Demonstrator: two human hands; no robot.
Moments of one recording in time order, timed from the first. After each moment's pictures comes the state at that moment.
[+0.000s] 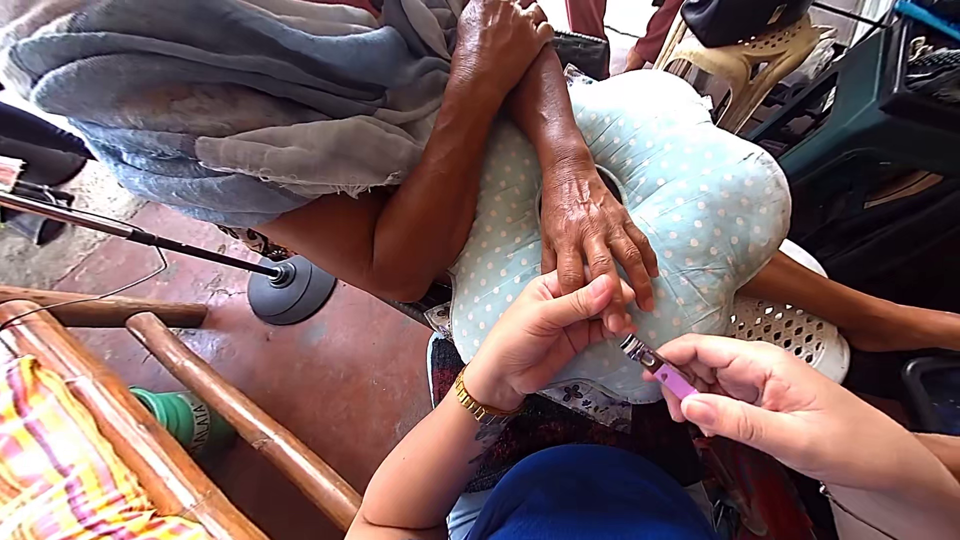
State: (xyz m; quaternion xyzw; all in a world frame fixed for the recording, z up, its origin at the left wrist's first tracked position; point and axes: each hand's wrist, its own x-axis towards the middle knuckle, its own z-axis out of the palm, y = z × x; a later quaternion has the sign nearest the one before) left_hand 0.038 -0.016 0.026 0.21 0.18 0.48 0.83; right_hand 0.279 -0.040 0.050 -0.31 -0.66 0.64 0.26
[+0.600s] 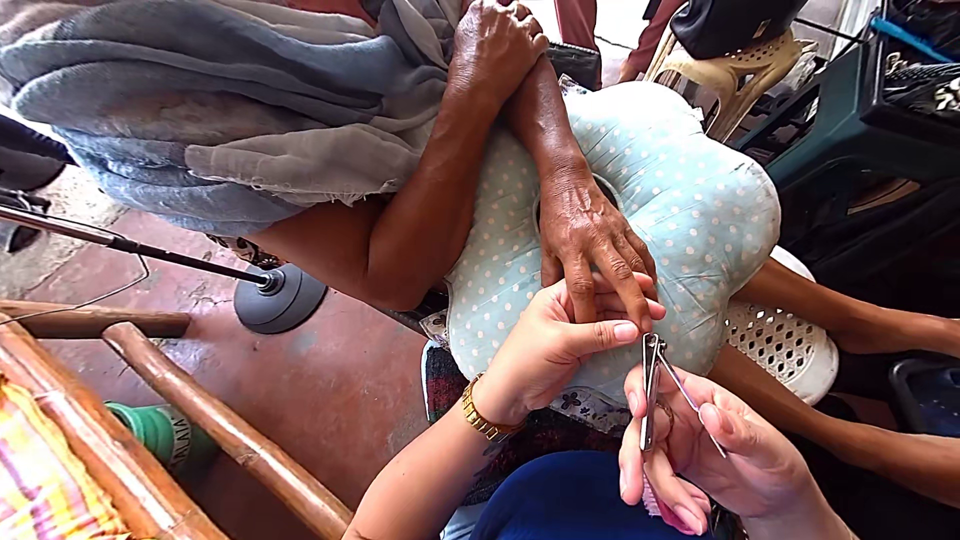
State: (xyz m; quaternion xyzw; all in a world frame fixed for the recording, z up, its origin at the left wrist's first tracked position) left_hand 0.048 -0.019 0.027 0.30 0.24 0.48 0.79; right_hand 0.247 -0.069 0.016 -0.06 -0.29 0.90 0.33
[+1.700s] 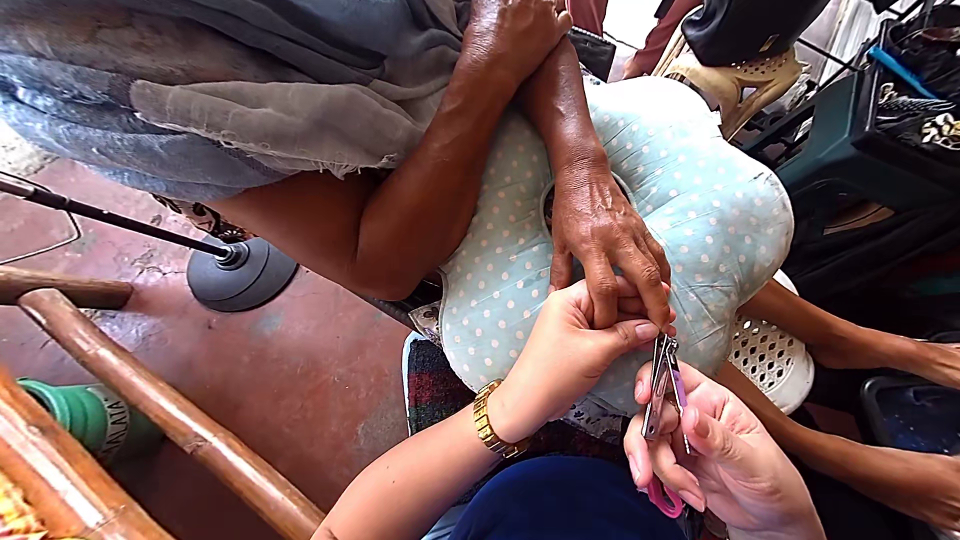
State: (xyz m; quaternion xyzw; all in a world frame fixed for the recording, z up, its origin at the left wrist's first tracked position) left_hand 0.062 -0.021 0.025 0.34 0.31 0.52 0.72; right_hand 0.241 -0.072 0.018 -0.18 -0.33 0.84 0.40
